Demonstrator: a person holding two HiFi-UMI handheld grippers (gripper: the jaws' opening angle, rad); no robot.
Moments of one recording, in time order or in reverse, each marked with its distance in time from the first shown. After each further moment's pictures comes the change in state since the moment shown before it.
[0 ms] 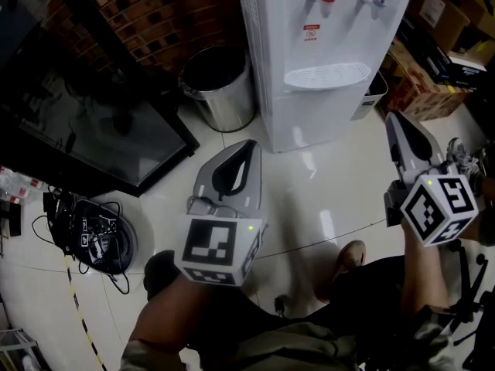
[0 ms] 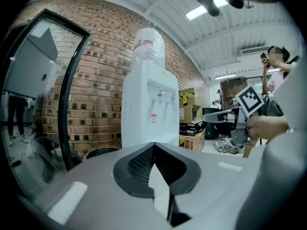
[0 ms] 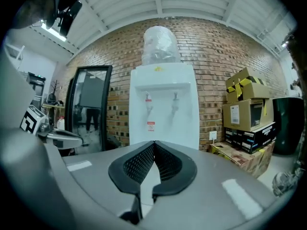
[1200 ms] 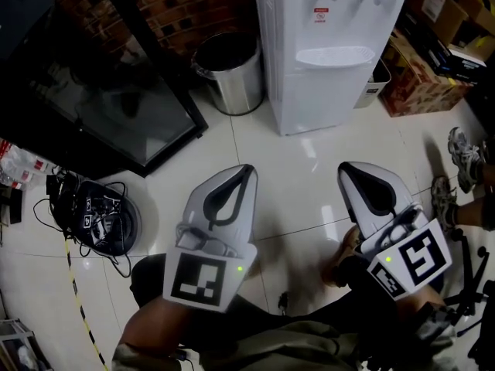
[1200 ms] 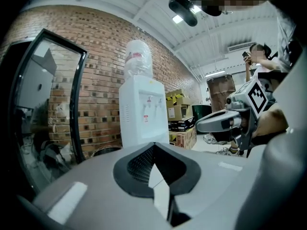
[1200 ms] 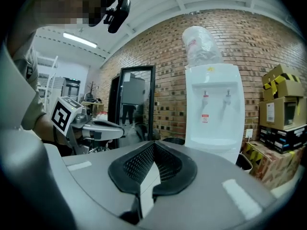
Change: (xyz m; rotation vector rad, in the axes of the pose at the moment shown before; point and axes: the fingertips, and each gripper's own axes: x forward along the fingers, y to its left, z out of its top) left arm -0.113 -0.021 -0.008 0.073 -0.010 -0.055; right arm -0.086 0.171 -0.043 -0.122 0.057 0.365
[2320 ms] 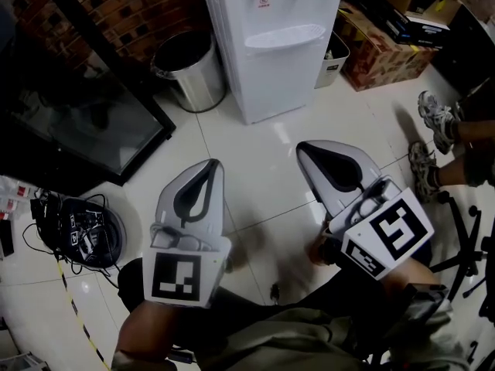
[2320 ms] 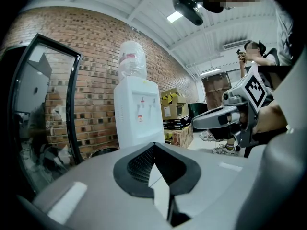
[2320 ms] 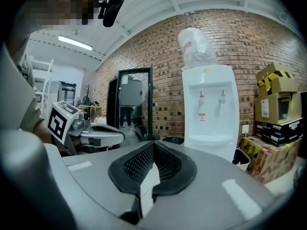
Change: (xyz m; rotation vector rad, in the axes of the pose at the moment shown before) left arm -0.012 -0.024 -0.004 0.035 0.034 -0.022; right arm -0.018 0.010 0.001 0.046 -0.006 -0.027
